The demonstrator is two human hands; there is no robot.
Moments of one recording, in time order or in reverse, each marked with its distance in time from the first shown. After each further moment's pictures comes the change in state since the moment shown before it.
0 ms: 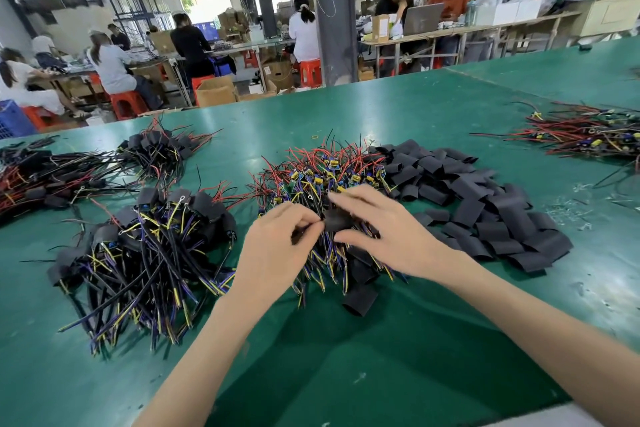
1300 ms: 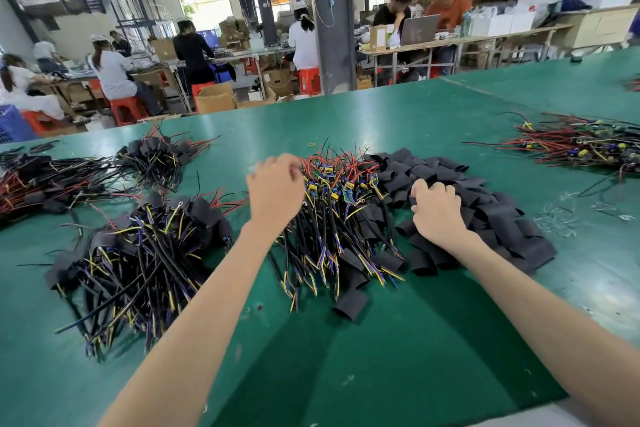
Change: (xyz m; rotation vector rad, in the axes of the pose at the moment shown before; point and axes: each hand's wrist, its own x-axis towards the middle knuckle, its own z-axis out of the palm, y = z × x) left_hand 0.088 -0.032 0.035 0.357 0.009 -0.312; right_hand -0.011 0.092 -0.019 -0.622 -0.114 0.793
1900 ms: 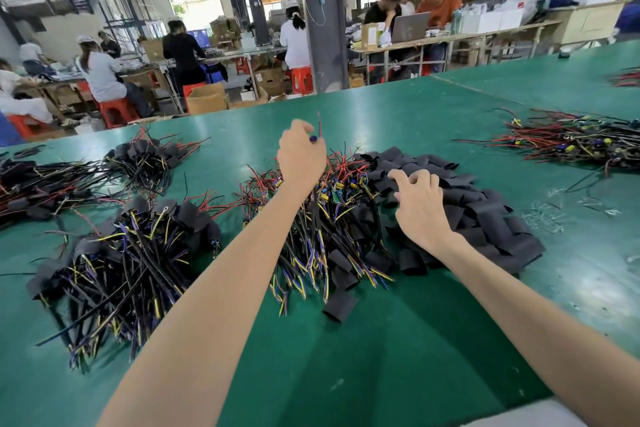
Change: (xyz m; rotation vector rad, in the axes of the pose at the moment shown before) left_hand 0.049 0.059 0.028 -0.372 -0.035 -0.170; right_hand -0.003 -0.008 0.001 0.131 0.201 -0.099
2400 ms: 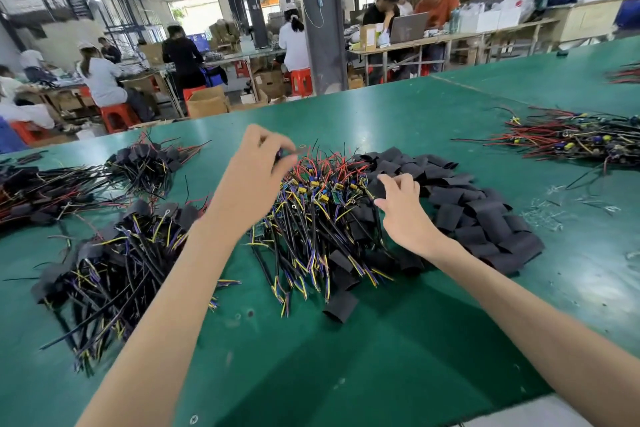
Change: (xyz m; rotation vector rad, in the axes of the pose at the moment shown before) left_hand -0.051 -0.017 -0.102 0.228 -0.092 0.543; right_hand -0.006 -0.024 -0.006 0.268 -0.164 -0.078
